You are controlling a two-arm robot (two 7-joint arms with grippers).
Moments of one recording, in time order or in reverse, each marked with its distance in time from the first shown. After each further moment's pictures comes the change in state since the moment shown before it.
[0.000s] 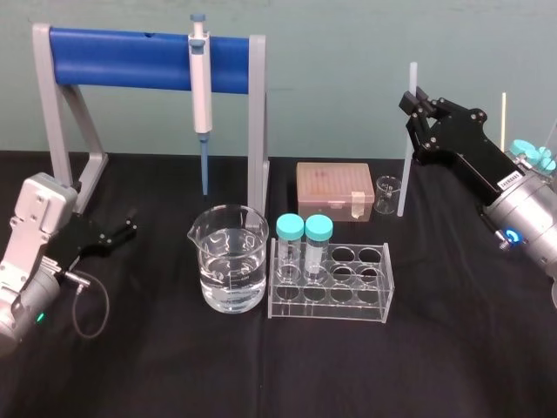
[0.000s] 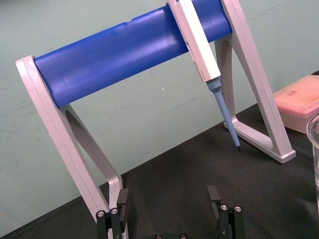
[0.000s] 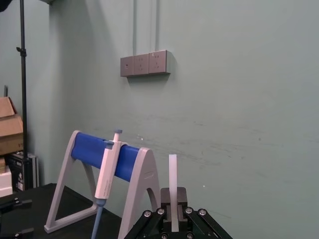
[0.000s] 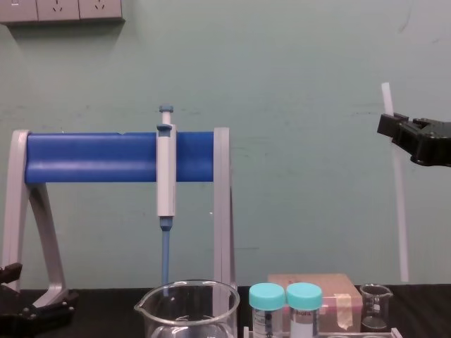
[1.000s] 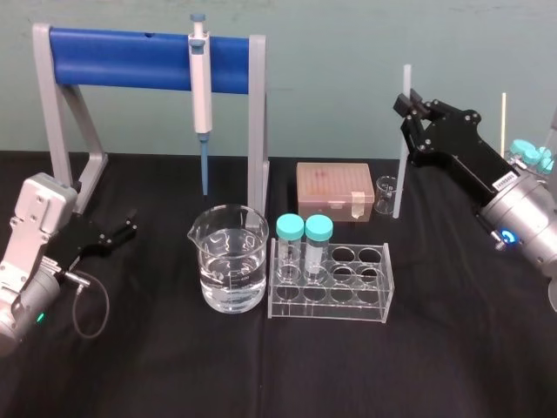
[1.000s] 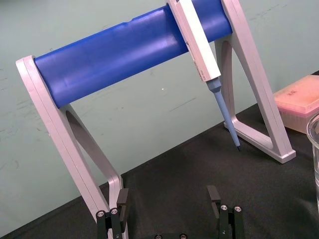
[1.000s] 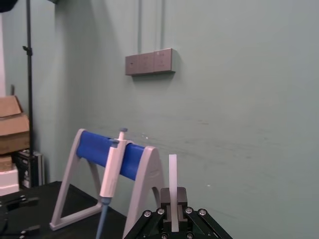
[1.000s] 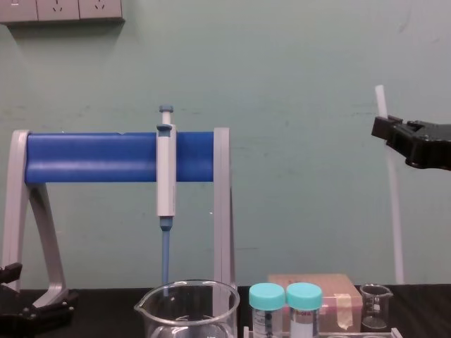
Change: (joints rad) left arm 0.000 0.000 0.000 0.000 0.000 0.000 0.000; right arm 0.010 0.001 -0.013 0.010 0.003 -0.001 0.012
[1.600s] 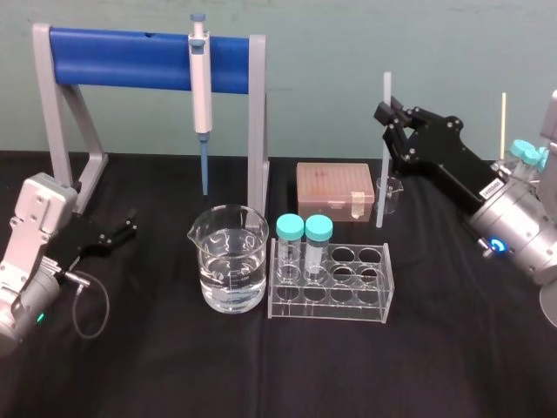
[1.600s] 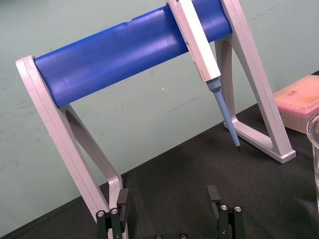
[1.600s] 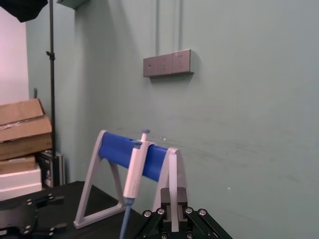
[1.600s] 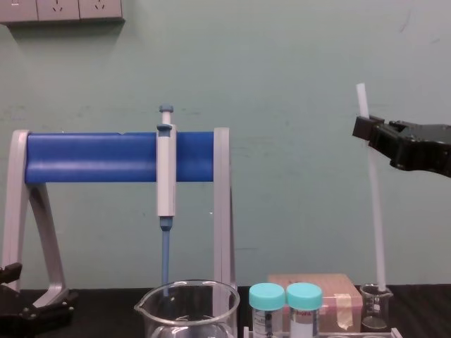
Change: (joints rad) left arm 0.000 0.000 0.000 0.000 0.000 0.000 0.000; right arm -0.011 0.008 -0.031 -0.029 0.030 0.002 0.031
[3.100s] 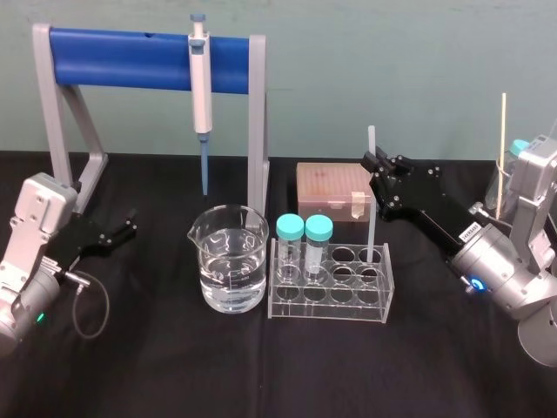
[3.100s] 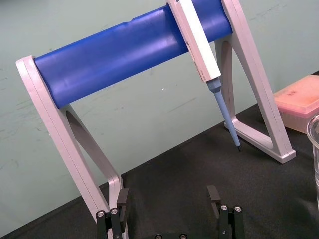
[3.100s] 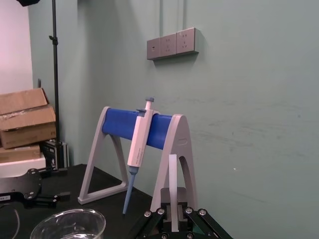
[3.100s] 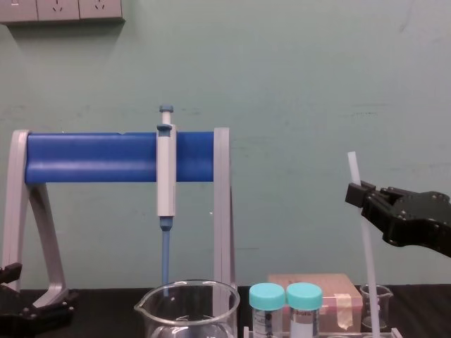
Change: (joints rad) left arm 0.000 0.000 0.000 0.000 0.000 0.000 0.000; right arm -0.004 -0.037 -0.039 0.175 -0.024 -0.143 0.062
